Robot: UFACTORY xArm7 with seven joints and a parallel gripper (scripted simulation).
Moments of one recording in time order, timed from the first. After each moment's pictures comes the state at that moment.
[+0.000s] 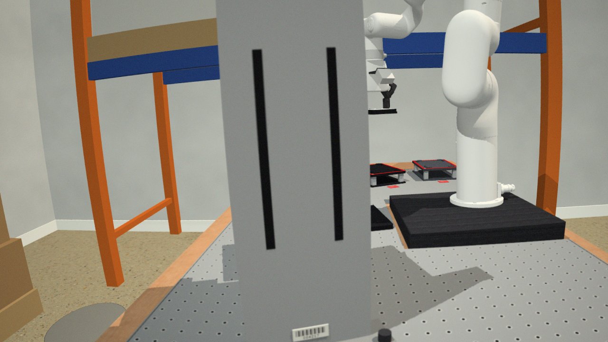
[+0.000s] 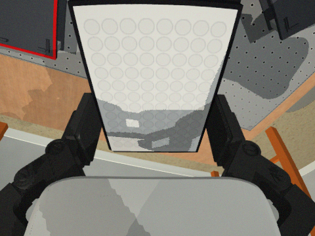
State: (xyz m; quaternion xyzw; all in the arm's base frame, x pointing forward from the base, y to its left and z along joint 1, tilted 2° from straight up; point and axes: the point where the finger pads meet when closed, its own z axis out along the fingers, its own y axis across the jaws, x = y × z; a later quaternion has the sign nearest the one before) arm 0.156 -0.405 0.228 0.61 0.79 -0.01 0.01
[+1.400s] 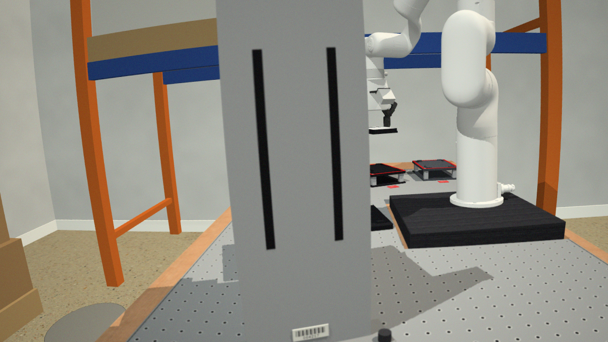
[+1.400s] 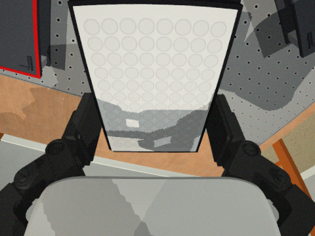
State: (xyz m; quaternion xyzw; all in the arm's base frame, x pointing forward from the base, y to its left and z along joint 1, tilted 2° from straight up) arm 0.157 -0.406 0.168 0.61 0.79 -0.01 0.01
